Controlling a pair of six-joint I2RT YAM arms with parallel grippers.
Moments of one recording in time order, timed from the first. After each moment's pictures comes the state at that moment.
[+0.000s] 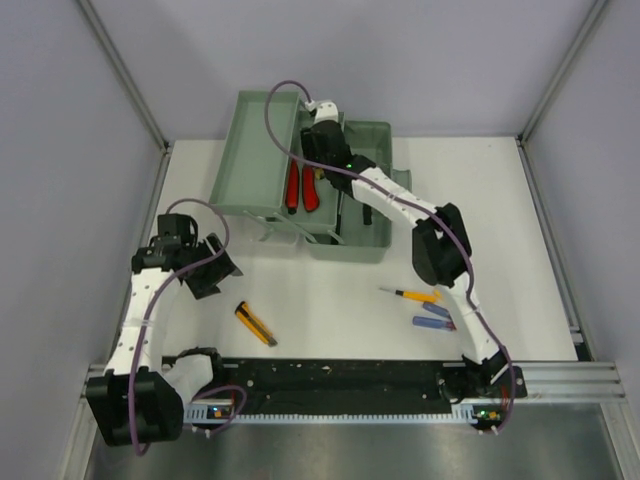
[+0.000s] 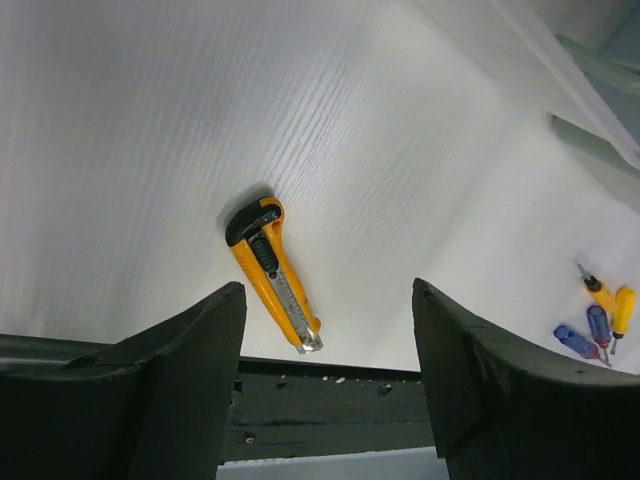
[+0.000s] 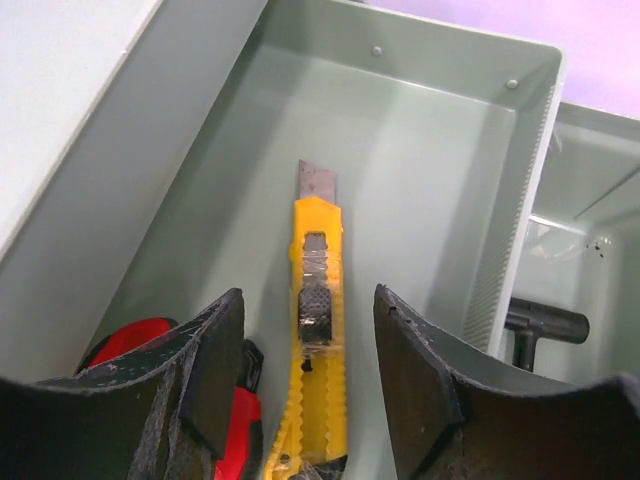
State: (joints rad) left arm 0.10 1.04 0.87 -0.94 0.22 -0.54; right arm 0.68 2.35 2.15 -0.15 0.35 0.18
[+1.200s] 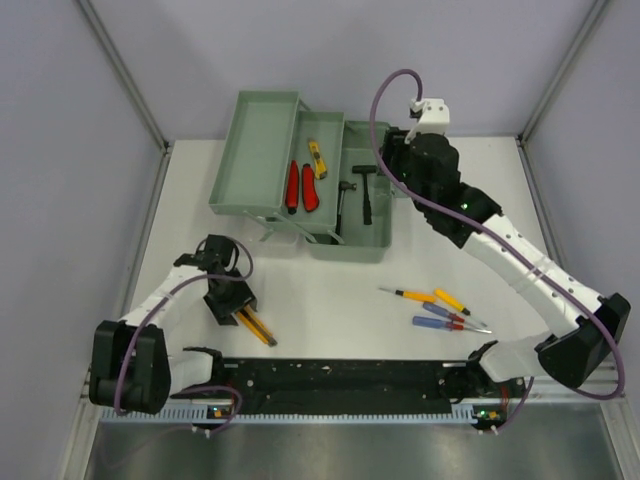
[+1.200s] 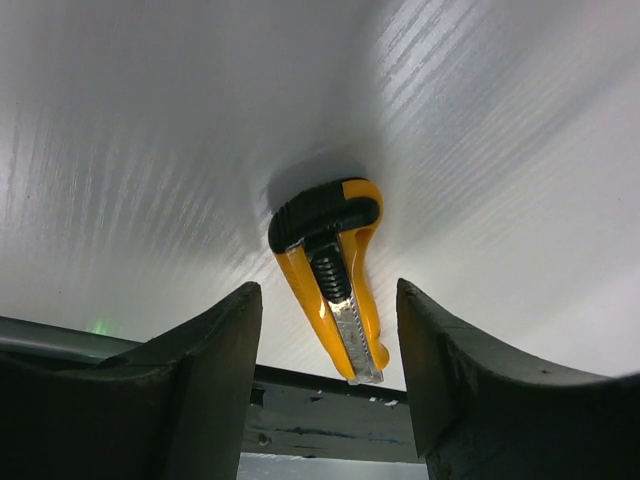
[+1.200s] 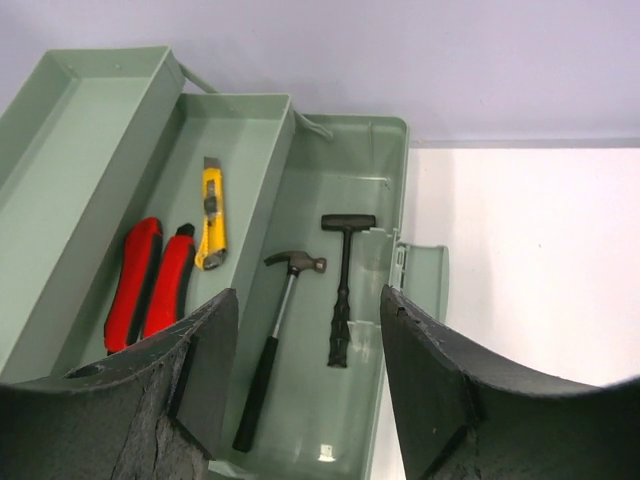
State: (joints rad) left arm -0.15 1.19 0.63 -0.85 0.06 -0.76; right arm 0.67 1.36 1.43 -0.26 0.51 0.25
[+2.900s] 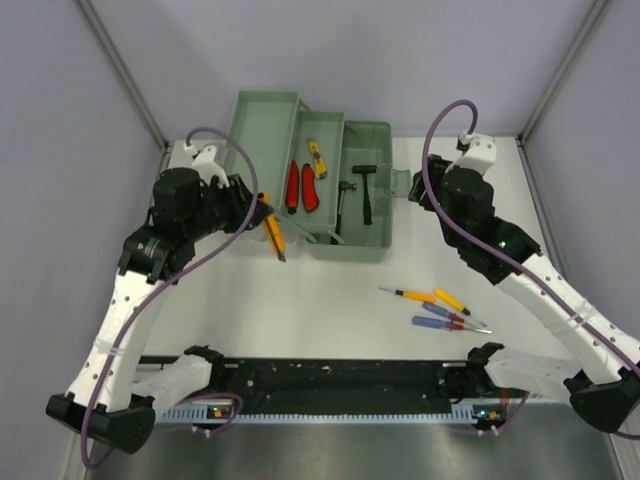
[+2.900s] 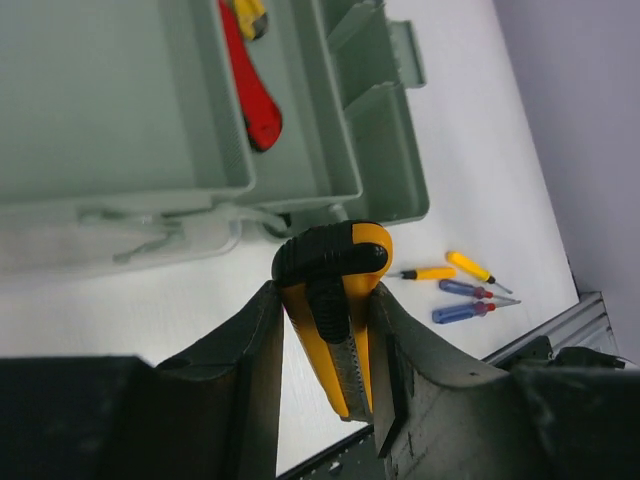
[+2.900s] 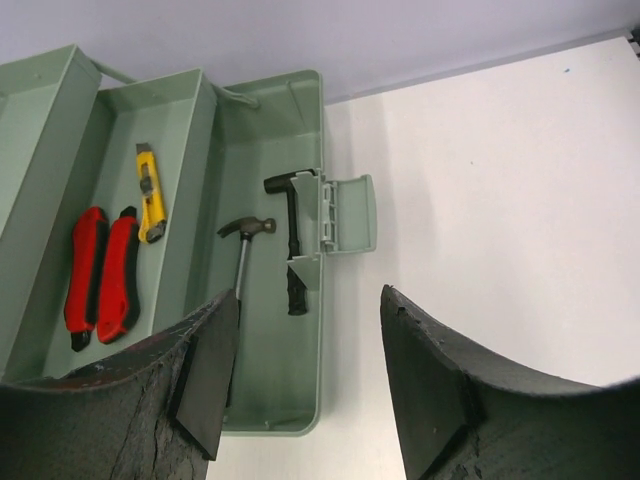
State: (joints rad) left arm -0.30 0.96 1.24 -0.73 0.25 -0.47; right arm 0.66 1.08 1.20 -0.38 0.64 0.43
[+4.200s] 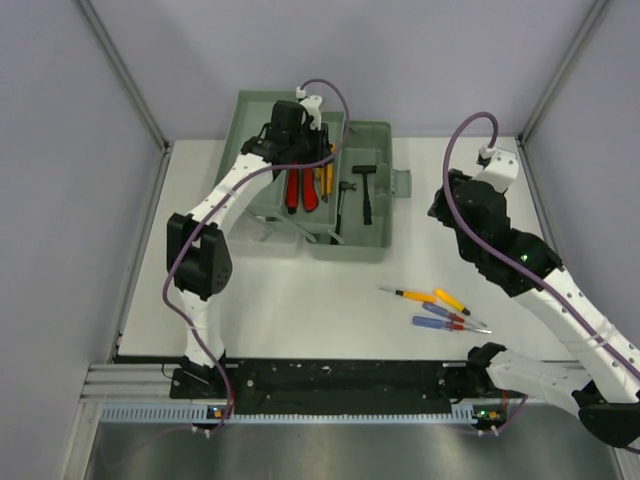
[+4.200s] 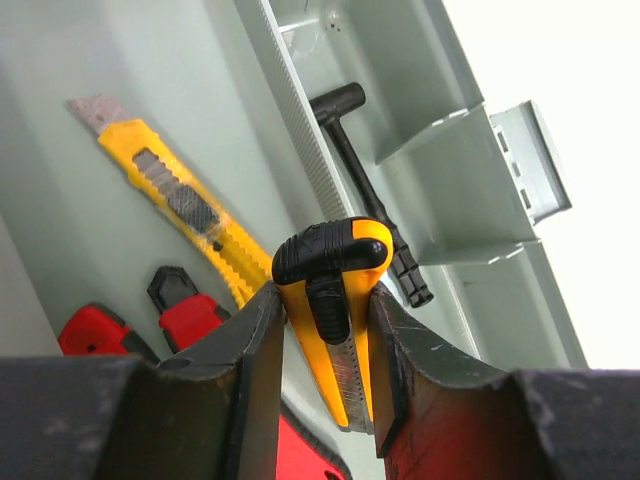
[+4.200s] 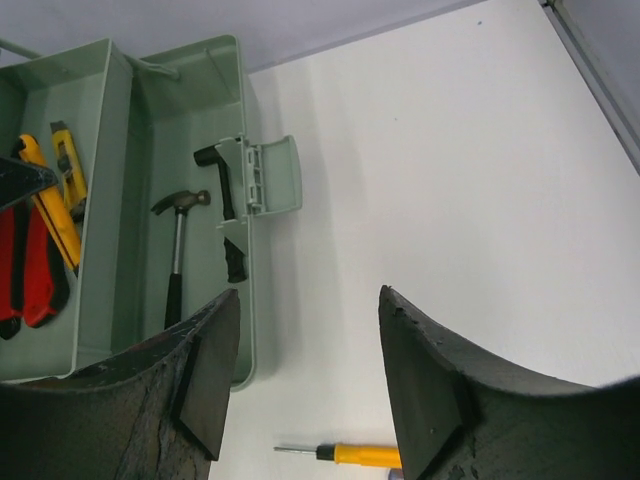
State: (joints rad) left arm -0.41 2.01 1.91 -0.46 0.22 -0.17; right arm 0.66 0.97 1.19 -0.61 0.74 0.51
